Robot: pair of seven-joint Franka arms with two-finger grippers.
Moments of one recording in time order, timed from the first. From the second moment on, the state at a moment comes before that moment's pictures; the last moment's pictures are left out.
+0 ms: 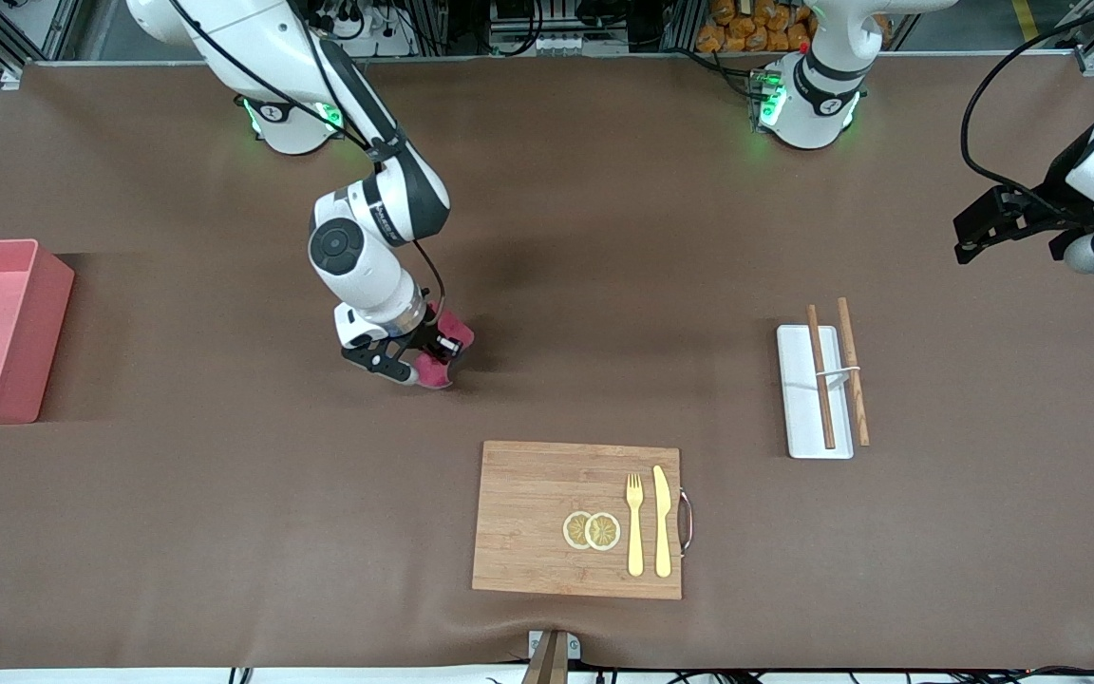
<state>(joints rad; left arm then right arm) -0.02 0.05 -0.12 -1.44 0.06 1.50 -0.15 0.61 0.43 -0.10 -2.04 0.31 2.59 0.70</state>
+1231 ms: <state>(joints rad) -0.03 0.05 -0.12 -1.44 0.06 1.48 -0.15 -0.38 0.35 -0.21 -1.69 0.17 2.00 -0.97</state>
